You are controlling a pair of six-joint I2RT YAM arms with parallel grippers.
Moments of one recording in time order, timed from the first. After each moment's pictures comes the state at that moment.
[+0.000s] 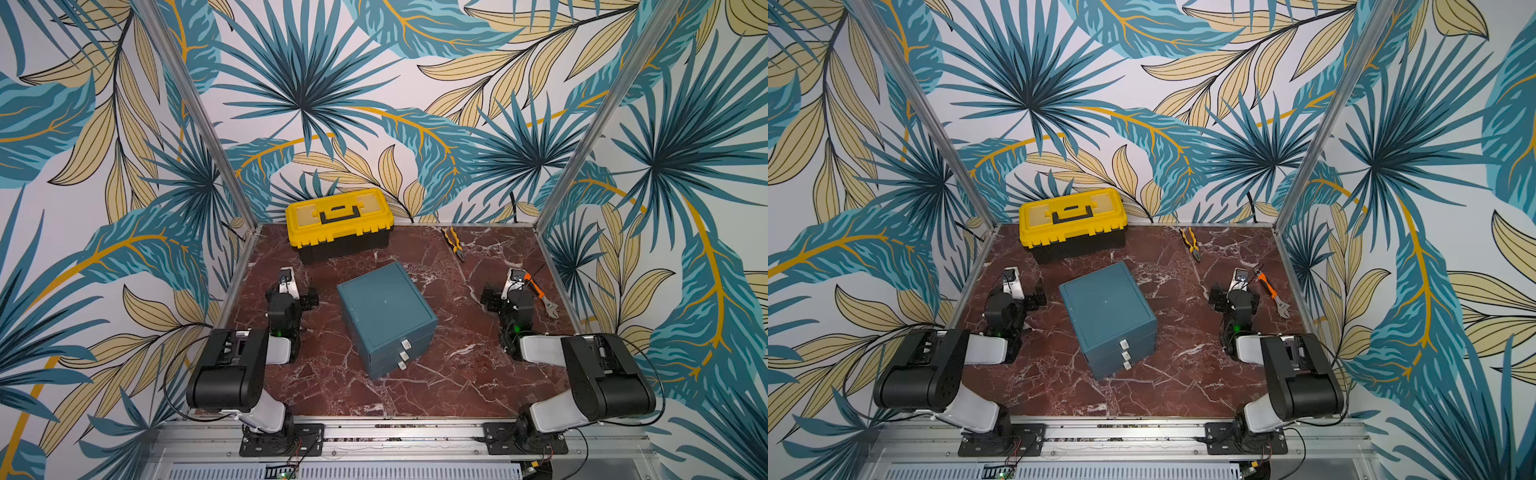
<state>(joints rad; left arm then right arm) 0.01 1.56 0.36 1.00 -0.13 -0.04 0.05 1.51 0.40 0.80 0.31 0.09</state>
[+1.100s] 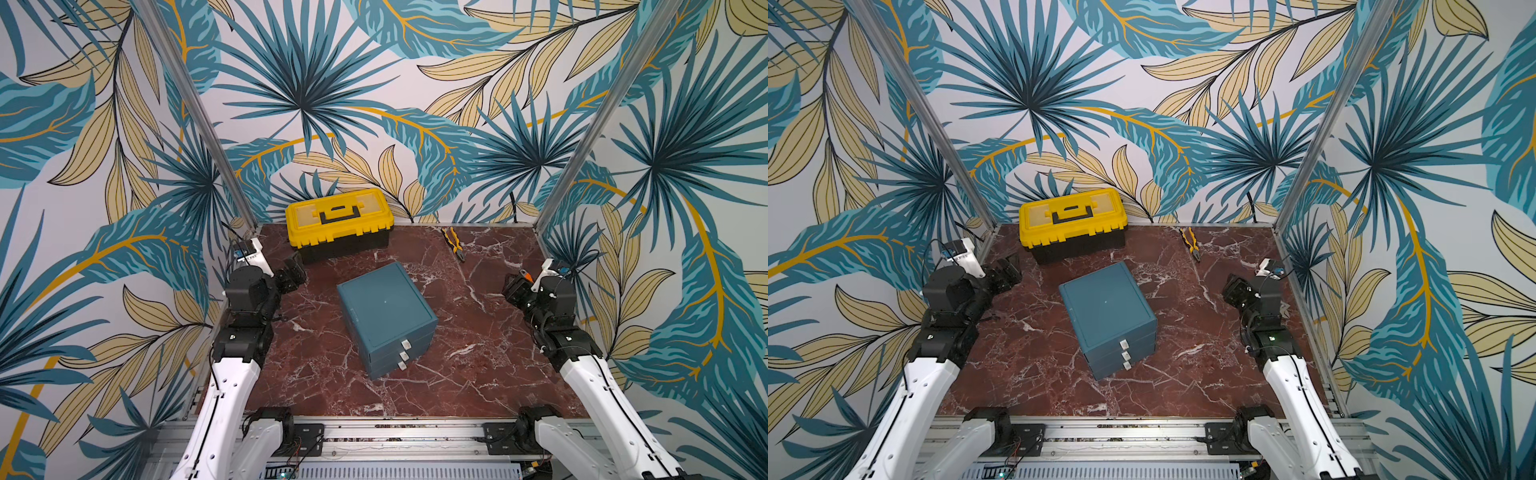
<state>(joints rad) 0.02 0.85 0.85 -0.30 0.06 -0.50 0.05 0.89 0.72 -0.33 0.08 0.62</state>
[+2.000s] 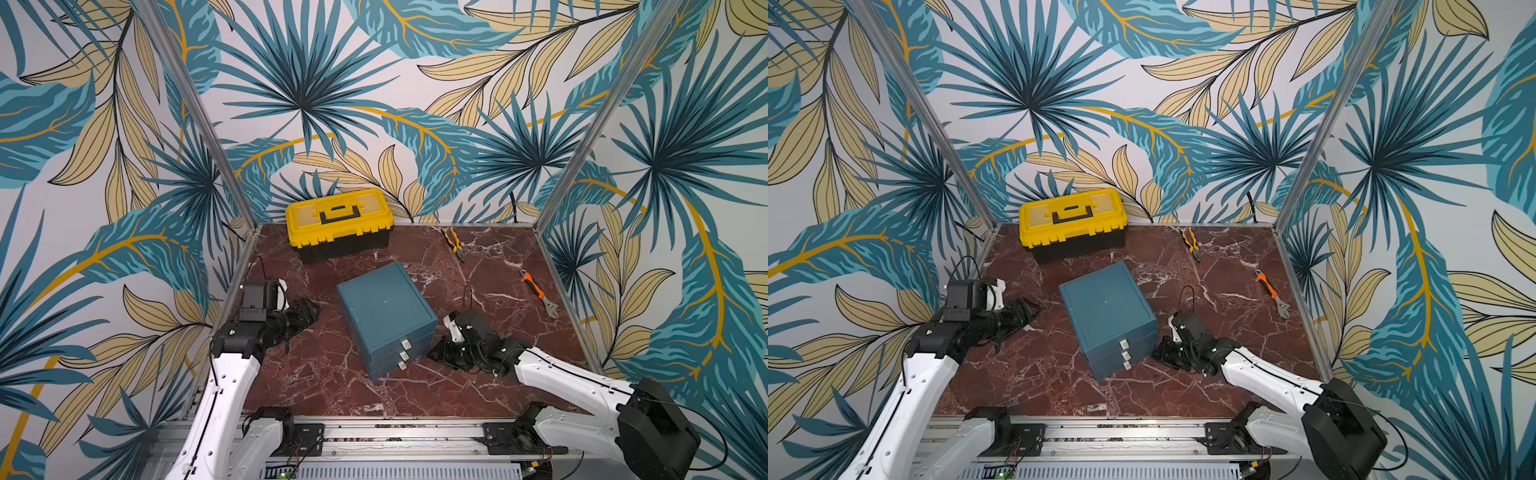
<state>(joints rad) -0.01 0.88 0.89 -0.88 0.33 -0.64 0.66 1.16 0.52 -0.23 -0.32 0.97</state>
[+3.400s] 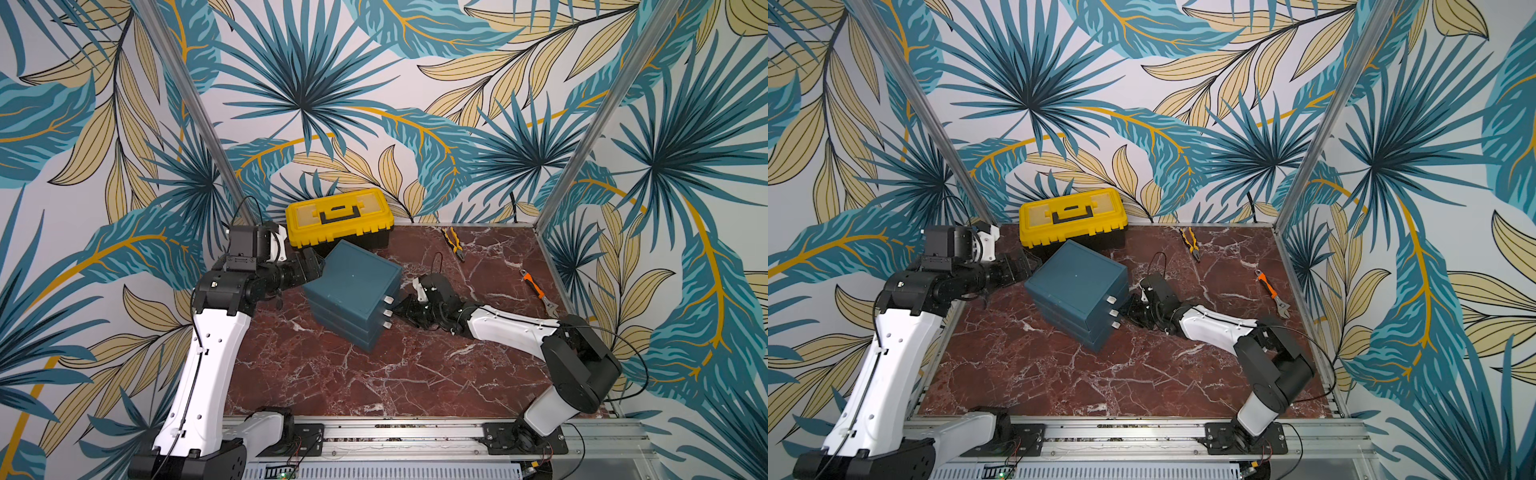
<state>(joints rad) -0.07 1.18 1.49 -1.07 0.25 -0.44 0.66 1.61 0.92 -0.01 -0.30 1.06</state>
